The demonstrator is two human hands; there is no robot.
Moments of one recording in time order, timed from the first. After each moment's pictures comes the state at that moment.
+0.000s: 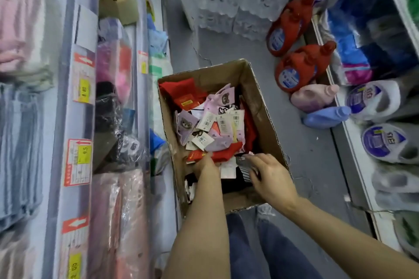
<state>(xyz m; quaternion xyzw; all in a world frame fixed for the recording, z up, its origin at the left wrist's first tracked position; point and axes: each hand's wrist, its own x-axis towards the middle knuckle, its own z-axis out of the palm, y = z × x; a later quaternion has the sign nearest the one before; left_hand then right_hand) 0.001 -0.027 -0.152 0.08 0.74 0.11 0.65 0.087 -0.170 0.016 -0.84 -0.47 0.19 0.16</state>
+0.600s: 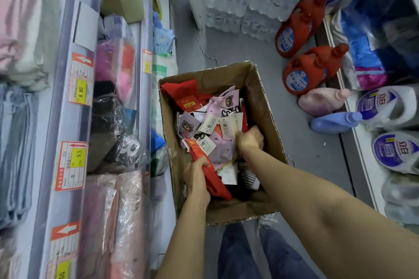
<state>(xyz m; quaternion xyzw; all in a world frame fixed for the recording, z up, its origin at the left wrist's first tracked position) -0.028 -0.037 -0.035 0.18 0.70 0.15 0.68 0.136 -0.045 -0.080 -0.90 0.02 0.37 0.23</state>
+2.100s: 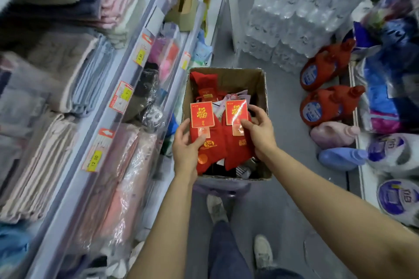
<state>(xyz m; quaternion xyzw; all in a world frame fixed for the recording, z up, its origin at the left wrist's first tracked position) -0.058 -0.090 0.059 0.34 0.58 0.37 0.64 0.126 -0.120 0.048 -0.66 -0.15 0.48 0.55</state>
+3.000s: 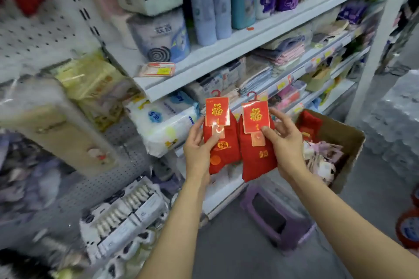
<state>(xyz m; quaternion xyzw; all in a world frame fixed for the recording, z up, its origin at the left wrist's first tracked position) -0.236 -0.312 0.246 0.27 0.52 0.69 0.43 -0.056 -0.259 0.246 -0.40 -0.49 0.54 0.55</state>
